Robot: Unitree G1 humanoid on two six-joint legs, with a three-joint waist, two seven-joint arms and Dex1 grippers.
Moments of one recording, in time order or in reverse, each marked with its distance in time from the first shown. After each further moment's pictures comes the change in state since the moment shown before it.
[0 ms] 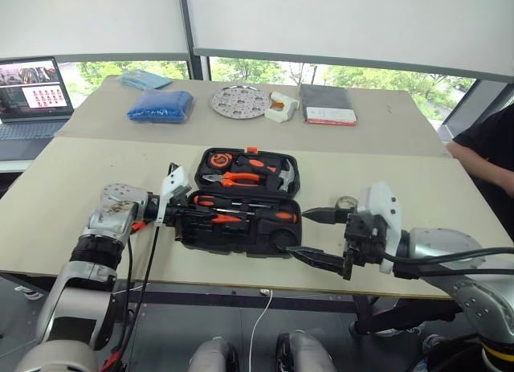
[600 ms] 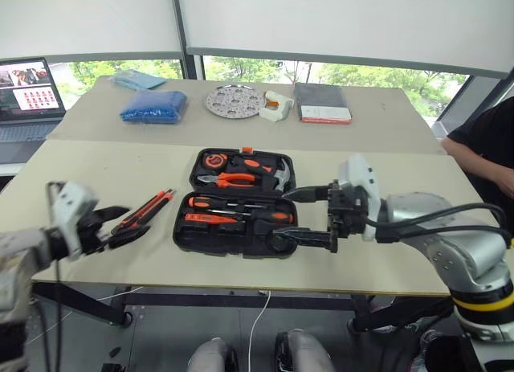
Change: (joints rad) left arm 0.764 0.237 0.666 -0.677 -0.152 0.325 0.335; right arm -0.292 0.060 0.186 0.264 -0.130 -0.090 0.227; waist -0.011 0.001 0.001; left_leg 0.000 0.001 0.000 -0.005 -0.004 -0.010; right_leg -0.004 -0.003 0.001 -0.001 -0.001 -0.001
